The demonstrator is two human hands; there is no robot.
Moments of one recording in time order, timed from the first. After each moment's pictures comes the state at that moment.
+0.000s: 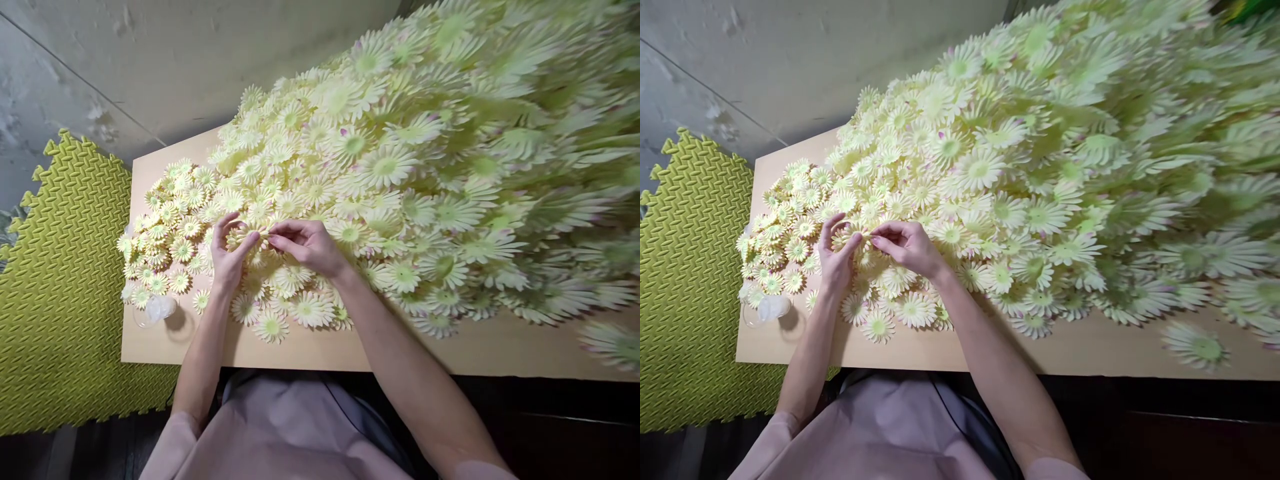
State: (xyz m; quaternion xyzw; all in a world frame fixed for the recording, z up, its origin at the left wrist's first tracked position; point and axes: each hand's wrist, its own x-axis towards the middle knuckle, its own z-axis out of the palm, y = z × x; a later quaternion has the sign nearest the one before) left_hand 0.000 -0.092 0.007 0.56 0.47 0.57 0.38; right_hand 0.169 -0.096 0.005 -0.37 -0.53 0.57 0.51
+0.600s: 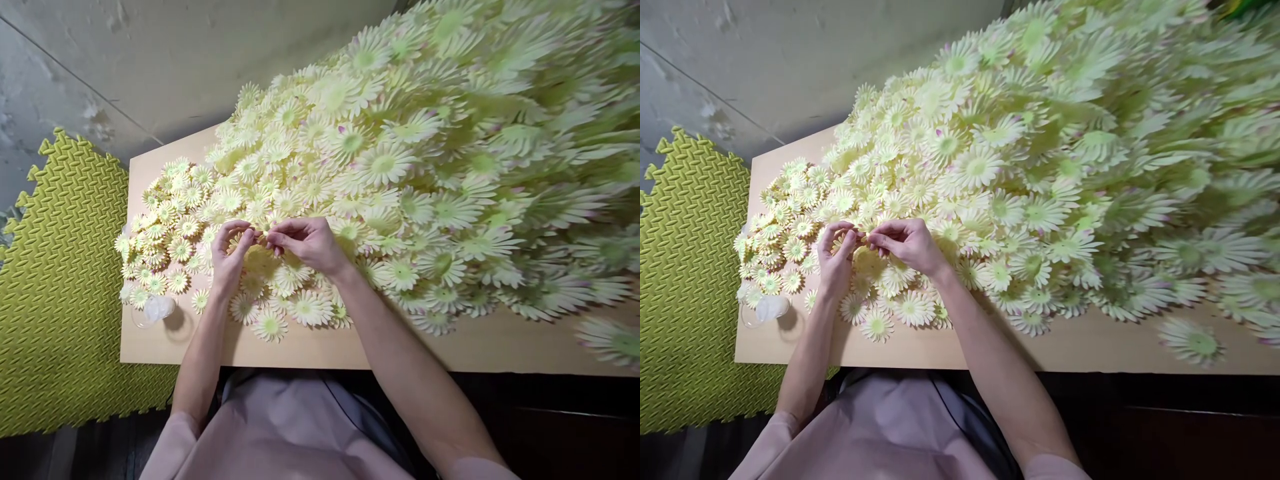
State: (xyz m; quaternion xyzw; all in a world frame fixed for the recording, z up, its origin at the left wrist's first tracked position) left_hand 0.005 -0.100 0.014 0.51 0.45 0.55 0.48; right_hand 0.170 -0.094 0.005 -0.35 -0.50 0.59 0.53
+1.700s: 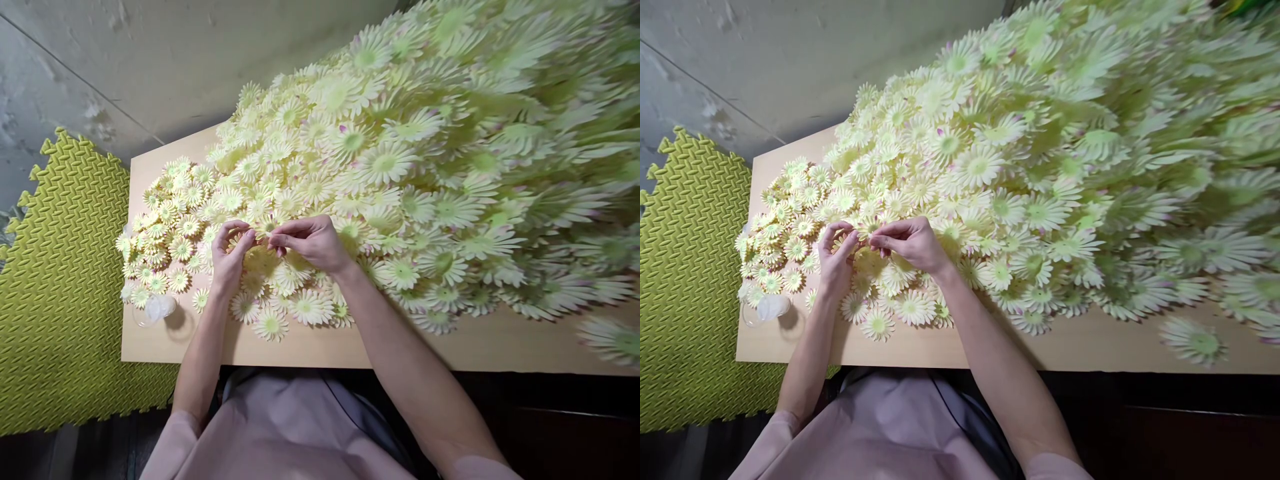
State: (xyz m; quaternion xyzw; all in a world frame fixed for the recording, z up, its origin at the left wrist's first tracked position) left_hand 0.002 -0.099 0.013 0.46 0.43 0.56 0.53; right_hand 0.172 -0.094 0.008 -0.32 -0.50 0.58 0.56
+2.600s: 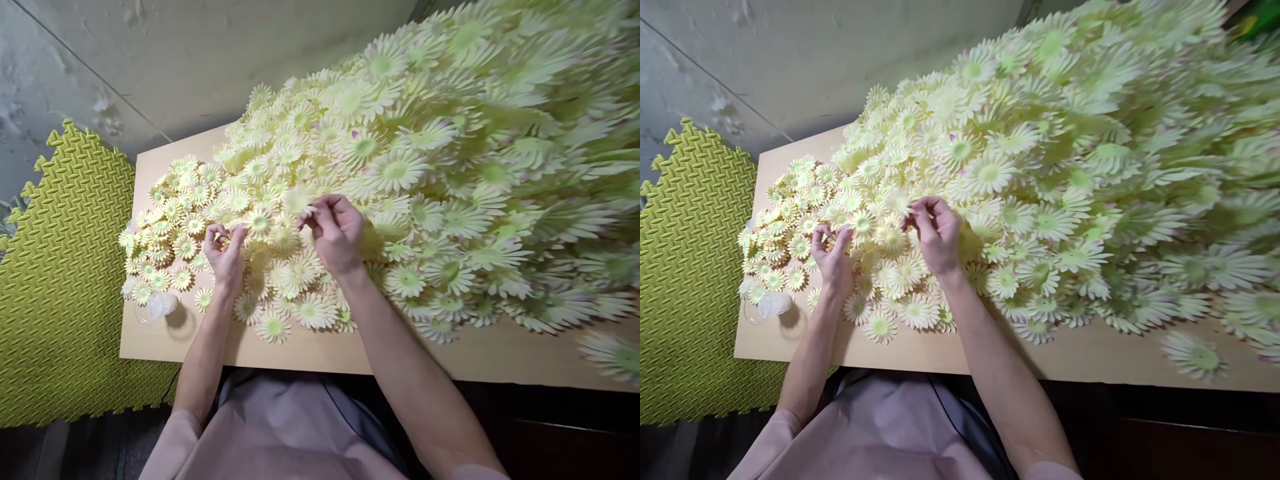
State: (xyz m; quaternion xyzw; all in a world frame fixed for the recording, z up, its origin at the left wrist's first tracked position) left_hand 0.003 -0.091 0.009 0.39 0.43 0.69 0.44; right_hand 0.172 -0.082 -0.003 -0.39 -0.42 0.43 0.70
